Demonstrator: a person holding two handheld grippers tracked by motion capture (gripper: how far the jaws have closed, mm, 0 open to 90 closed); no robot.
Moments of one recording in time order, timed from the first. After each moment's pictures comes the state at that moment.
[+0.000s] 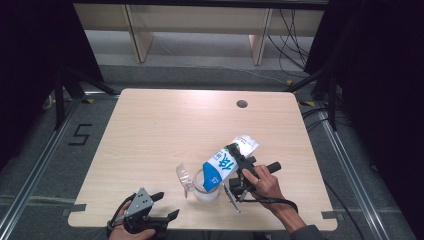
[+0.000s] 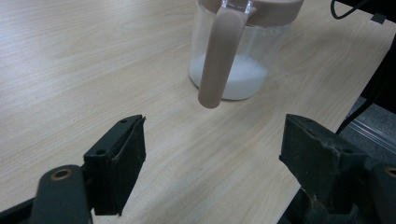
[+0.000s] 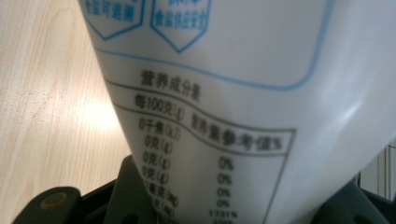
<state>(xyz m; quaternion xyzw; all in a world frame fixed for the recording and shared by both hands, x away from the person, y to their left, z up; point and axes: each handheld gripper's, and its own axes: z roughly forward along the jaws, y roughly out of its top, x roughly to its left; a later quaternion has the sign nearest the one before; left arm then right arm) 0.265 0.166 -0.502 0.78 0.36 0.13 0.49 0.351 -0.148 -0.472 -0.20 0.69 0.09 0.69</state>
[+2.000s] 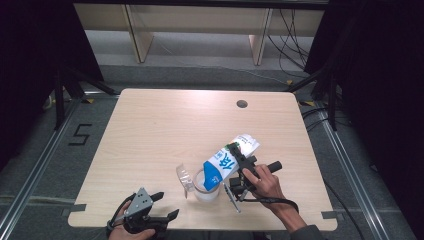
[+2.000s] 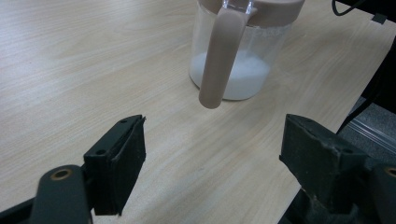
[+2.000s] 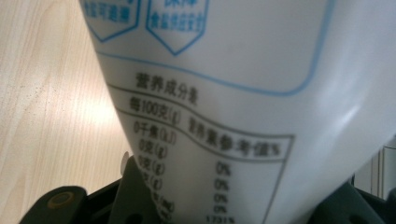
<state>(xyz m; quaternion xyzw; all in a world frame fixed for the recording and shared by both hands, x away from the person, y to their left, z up) 0.265 0.166 -0.502 0.78 0.36 0.13 0.49 0.350 -0.149 -0.472 -0.19 0.69 0.09 0.69</state>
